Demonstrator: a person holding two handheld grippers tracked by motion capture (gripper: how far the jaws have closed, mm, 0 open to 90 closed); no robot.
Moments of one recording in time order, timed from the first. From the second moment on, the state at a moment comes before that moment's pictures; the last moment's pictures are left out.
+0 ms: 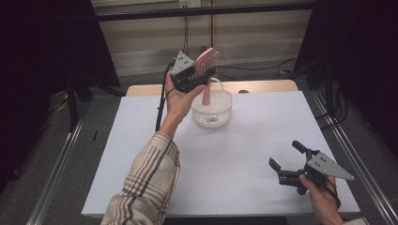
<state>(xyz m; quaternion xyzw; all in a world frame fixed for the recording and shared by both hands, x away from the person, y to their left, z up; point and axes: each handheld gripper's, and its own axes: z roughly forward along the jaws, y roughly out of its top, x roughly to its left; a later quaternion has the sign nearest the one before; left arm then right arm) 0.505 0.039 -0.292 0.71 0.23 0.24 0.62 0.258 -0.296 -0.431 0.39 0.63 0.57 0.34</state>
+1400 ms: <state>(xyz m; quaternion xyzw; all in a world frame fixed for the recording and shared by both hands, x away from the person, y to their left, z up) 0.511 0.019 -0.329 0.71 0.25 0.21 0.62 0.259 -0.295 -0.432 0.39 0.64 0.57 0.34</state>
